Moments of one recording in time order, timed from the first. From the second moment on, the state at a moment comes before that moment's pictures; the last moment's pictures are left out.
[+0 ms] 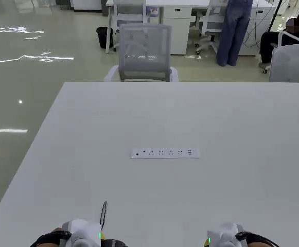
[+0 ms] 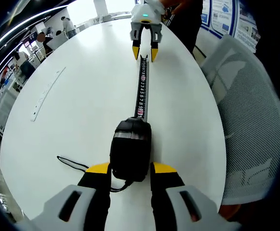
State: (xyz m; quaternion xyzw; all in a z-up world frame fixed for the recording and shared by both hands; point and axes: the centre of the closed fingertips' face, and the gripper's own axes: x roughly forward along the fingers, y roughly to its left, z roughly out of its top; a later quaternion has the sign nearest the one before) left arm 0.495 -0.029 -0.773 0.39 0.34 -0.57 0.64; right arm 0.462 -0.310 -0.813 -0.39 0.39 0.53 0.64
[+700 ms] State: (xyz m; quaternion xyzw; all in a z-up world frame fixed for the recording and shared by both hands) left arm 0.474 -0.003 -0.775 0.34 0.37 -0.55 0.67; right arm 0.448 -0.315 -0.799 -0.34 0.41 0.48 0.70
